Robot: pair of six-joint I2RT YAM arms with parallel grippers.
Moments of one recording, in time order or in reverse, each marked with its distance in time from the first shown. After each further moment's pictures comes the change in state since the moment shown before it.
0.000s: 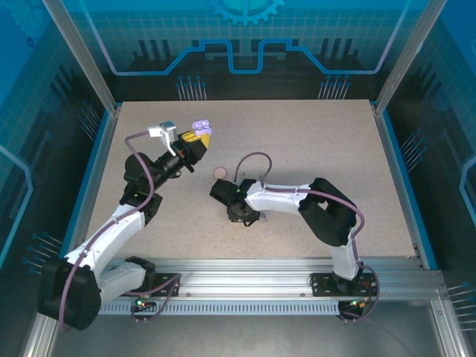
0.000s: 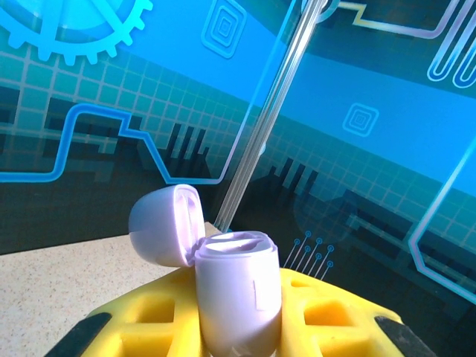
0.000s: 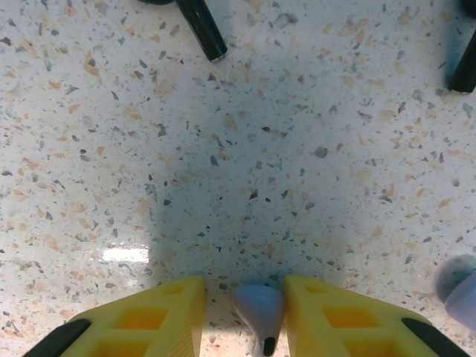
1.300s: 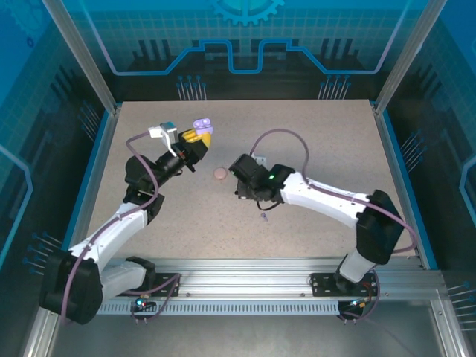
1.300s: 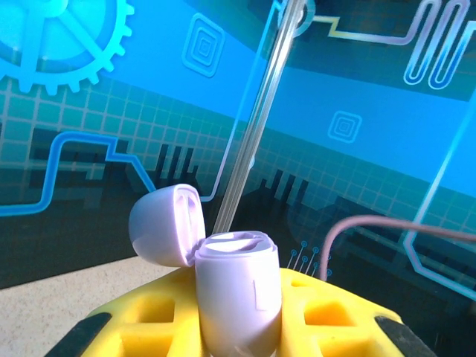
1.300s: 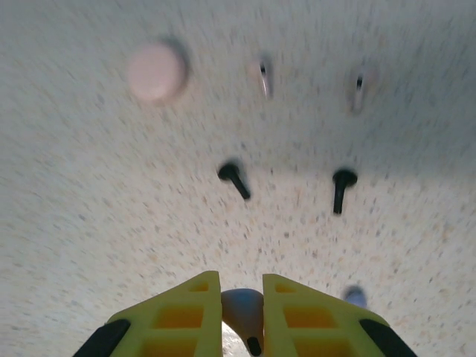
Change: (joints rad) left arm -0.004 0.052 -0.016 0.159 0.027 0.030; right arm -0.095 -0.369 -0.034 0.048 0.065 -0.119
